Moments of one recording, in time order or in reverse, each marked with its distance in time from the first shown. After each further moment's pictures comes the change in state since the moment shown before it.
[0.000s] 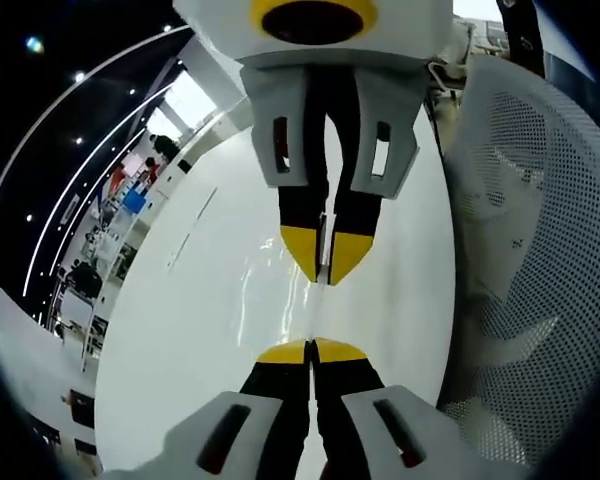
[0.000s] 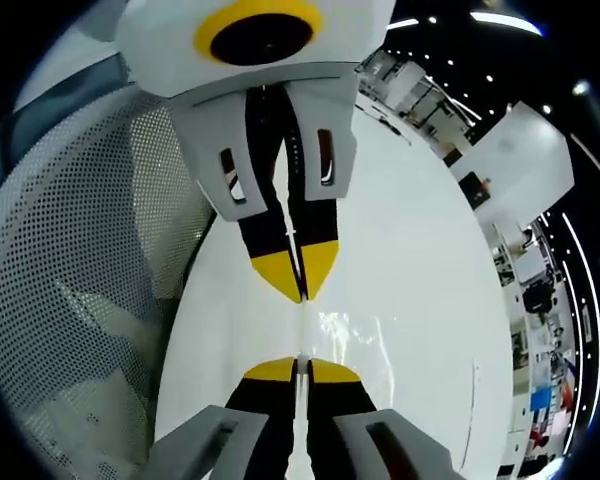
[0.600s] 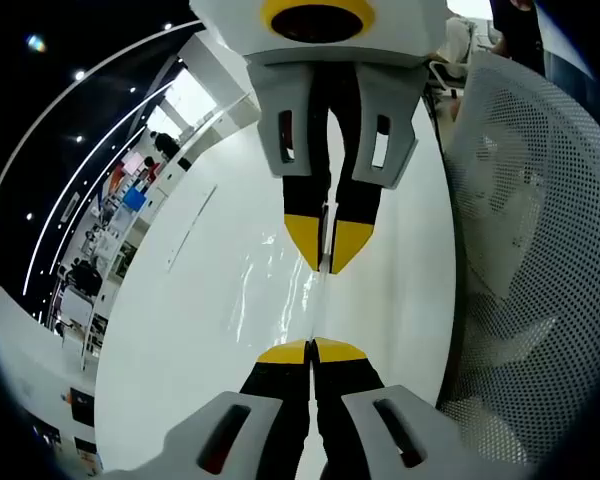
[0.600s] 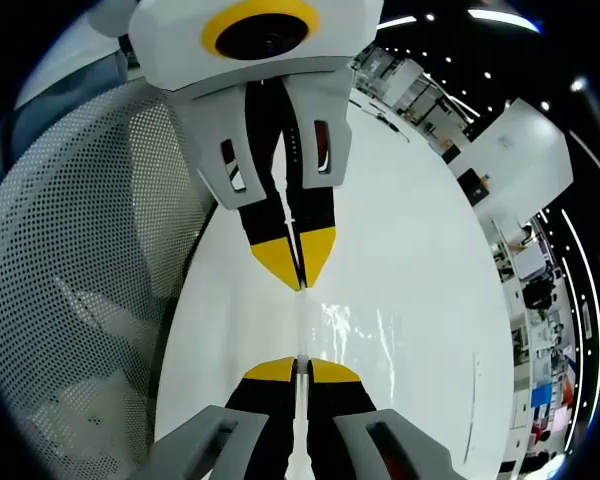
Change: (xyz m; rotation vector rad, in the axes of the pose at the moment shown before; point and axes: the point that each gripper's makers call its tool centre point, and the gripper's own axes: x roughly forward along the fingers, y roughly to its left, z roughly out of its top) left arm 0.003 0.000 -0.008 -0.001 0.010 -0.002; right arm -0.001 0.000 -0.006 0.011 0.009 -0.003
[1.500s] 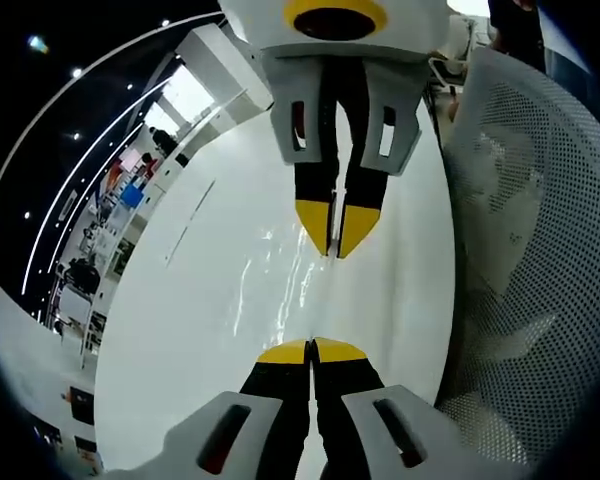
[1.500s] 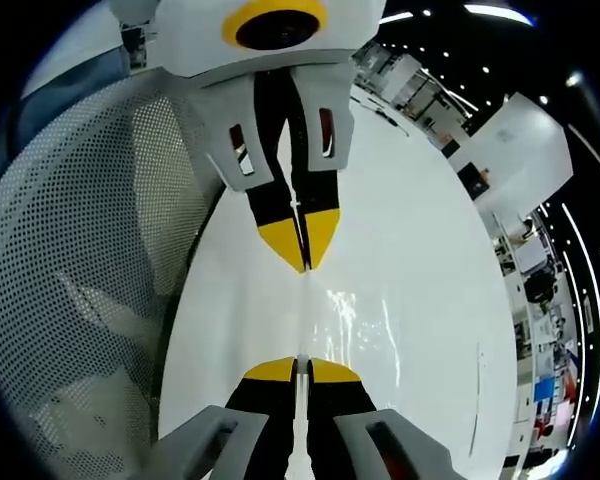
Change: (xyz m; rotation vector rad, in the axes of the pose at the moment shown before) left arm 0.000 -0.001 -0.003 -0.003 0.021 -0.008; right arm -0.002 0.004 -0.011 0.018 0.017 0.007
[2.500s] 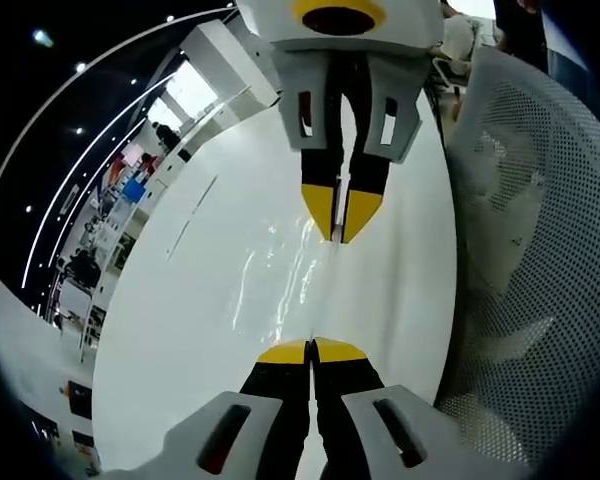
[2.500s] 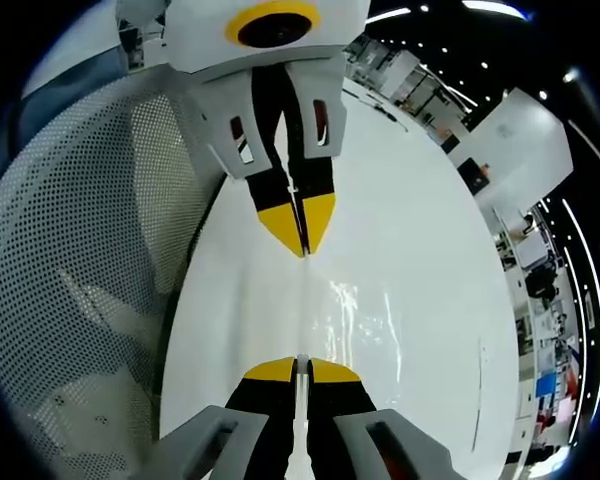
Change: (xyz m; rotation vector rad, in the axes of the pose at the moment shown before) left arm -0.004 0.002 -0.003 -0.018 0.008 0.009; right arm -0.001 0.001 -0.006 0.012 0.012 0.005
